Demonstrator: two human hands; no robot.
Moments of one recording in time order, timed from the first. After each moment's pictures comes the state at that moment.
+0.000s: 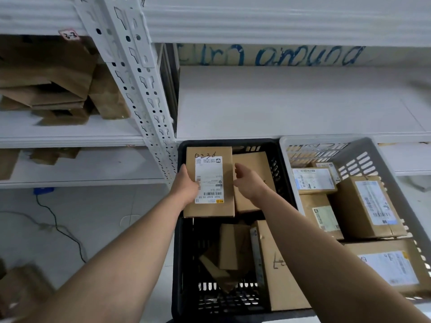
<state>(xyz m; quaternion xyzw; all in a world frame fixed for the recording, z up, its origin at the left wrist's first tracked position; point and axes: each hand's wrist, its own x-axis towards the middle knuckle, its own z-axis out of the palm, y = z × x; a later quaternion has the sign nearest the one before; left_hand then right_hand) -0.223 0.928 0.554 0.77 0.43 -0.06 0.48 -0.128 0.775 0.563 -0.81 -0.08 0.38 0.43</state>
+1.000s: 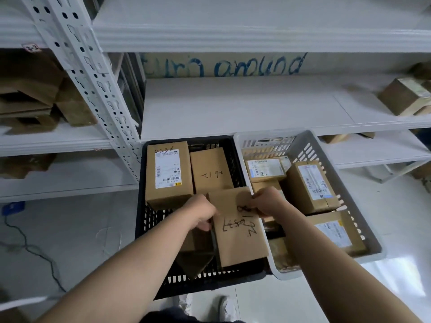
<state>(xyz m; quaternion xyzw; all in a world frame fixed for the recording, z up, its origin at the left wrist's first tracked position) -0.246 0.757 0.597 0.74 0.37 -0.27 0.50 -0.153 0.592 0.601 -0.89 0.03 0.35 0.29</state>
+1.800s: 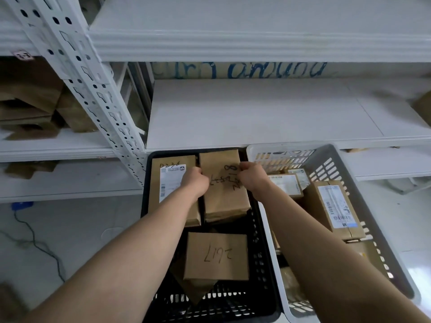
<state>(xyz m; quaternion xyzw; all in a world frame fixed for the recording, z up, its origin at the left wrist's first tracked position) -0.147 0.832 0.600 0.76 0.42 -0.09 0.49 -0.068 0.698 0.610 -0.85 -0.02 0.31 0.42</state>
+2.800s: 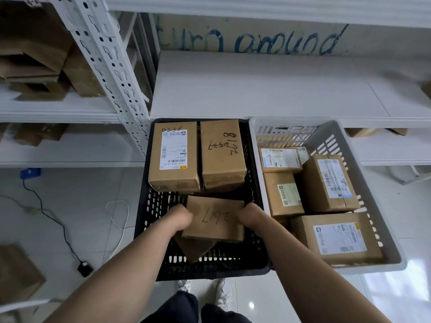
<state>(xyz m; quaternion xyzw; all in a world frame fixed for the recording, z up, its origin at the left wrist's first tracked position) -0.293 0.791 0.524 0.74 0.44 -0.30 0.41 -0.191 0.617 0.535 -0.85 0.01 0.46 0.28</state>
